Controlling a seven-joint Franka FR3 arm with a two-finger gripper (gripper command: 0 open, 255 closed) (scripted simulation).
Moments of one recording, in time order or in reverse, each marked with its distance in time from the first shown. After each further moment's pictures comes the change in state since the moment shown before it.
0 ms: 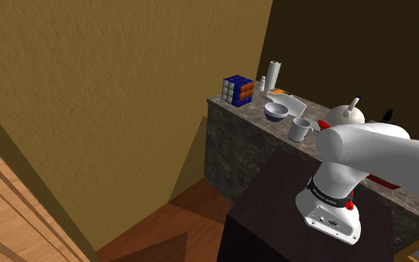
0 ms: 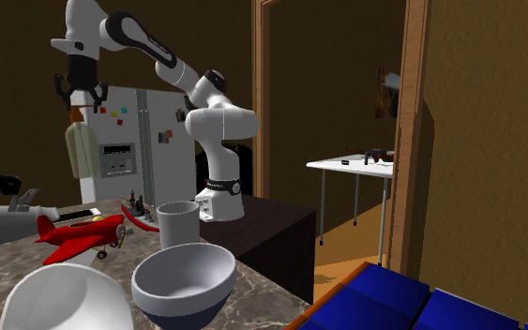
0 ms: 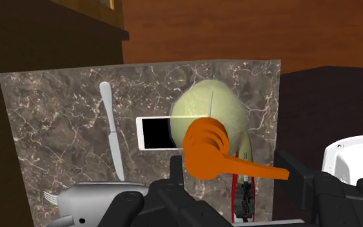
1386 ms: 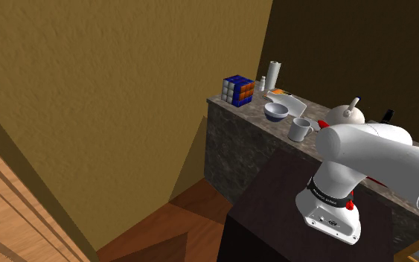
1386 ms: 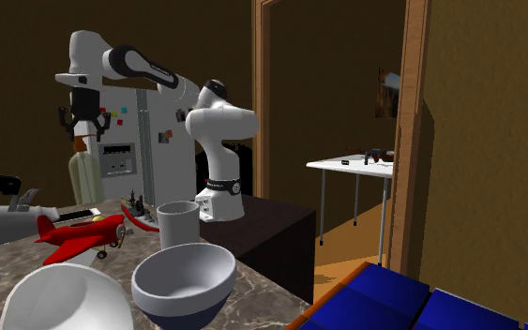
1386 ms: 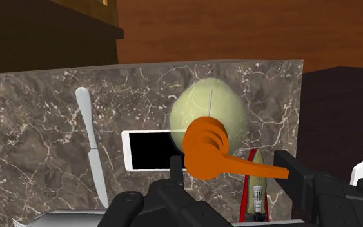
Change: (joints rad) arm -0.062 -0.104 -0.154 -0.192 -0.144 0.129 0.026
